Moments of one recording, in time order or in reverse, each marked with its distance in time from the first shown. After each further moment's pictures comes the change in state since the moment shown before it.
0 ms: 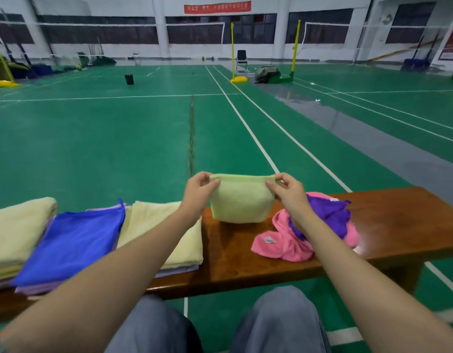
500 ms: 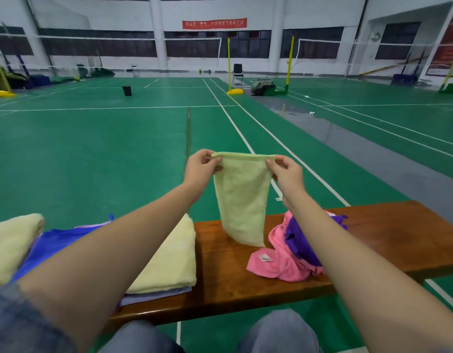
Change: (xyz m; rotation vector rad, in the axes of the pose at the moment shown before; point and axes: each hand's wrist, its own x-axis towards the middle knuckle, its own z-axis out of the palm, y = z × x) left_hand 0.064 0.048 0.015 0.006 0.024 0.120; right_hand 0.065 -0.035 0.005 0.121 0.184 -0.017
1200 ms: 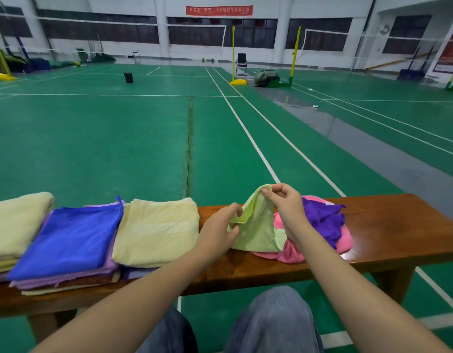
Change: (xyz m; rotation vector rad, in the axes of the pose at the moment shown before) left_hand -0.128 -0.083 0.014 0.581 -0.249 0.325; right_hand -0.083 0.038 -0.021 -0.030 -0.113 0.095
